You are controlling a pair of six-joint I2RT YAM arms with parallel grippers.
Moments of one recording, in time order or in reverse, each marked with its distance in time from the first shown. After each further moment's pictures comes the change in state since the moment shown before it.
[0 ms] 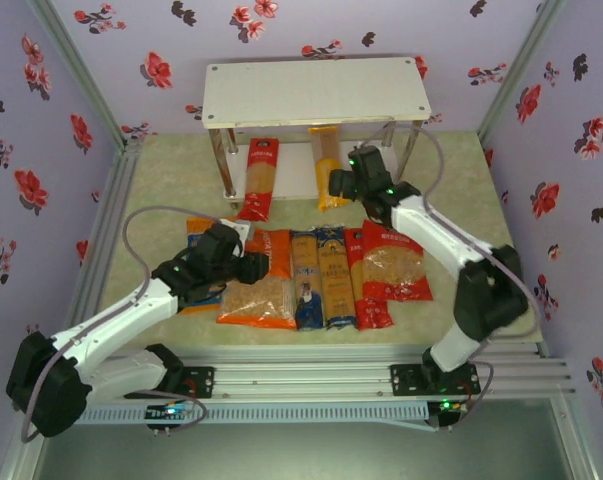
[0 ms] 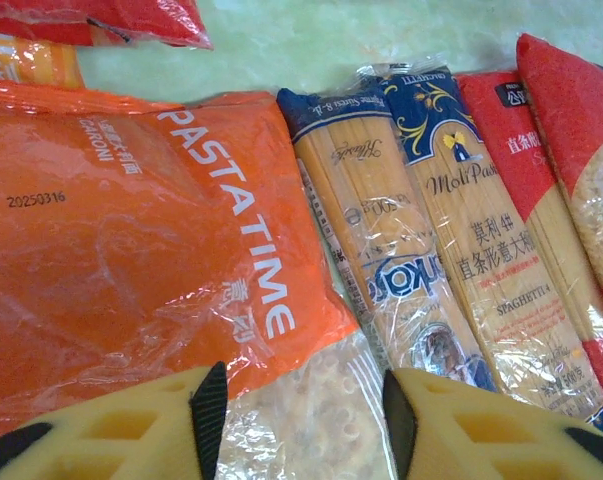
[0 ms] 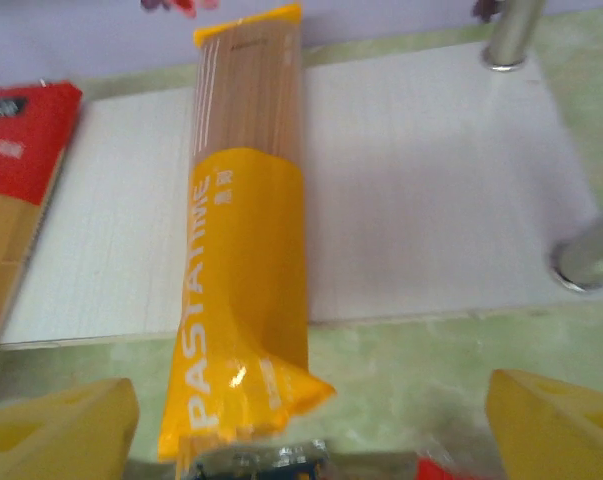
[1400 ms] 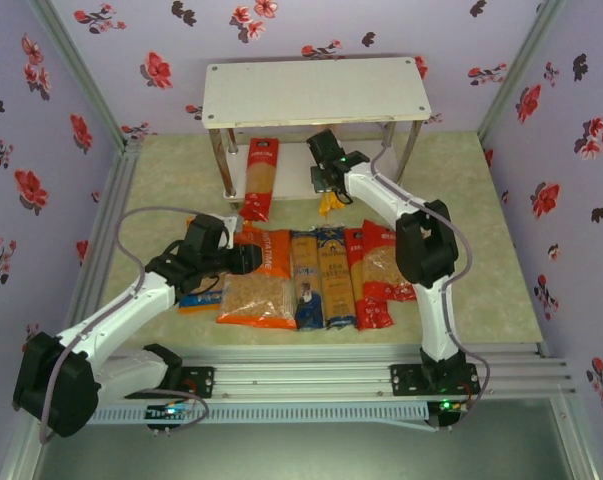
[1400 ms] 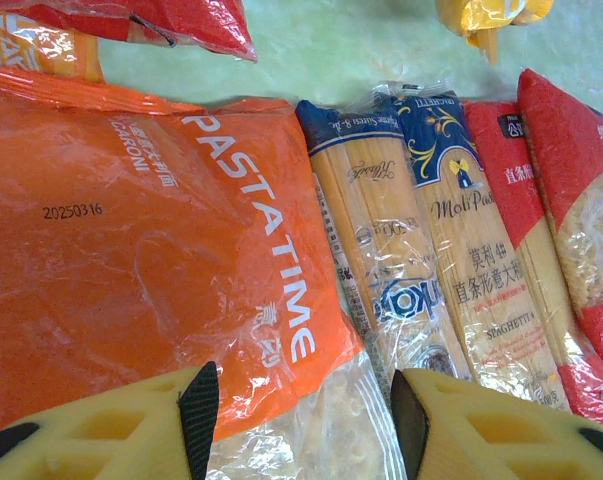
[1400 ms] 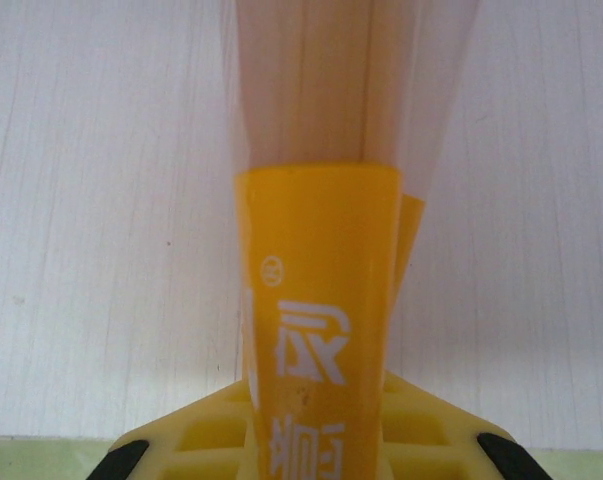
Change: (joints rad) left arm 0.180 0.017 -0.013 0.037 0.175 -0.011; right arm 0.039 0.610 0.638 -0.306 0.000 -0.073
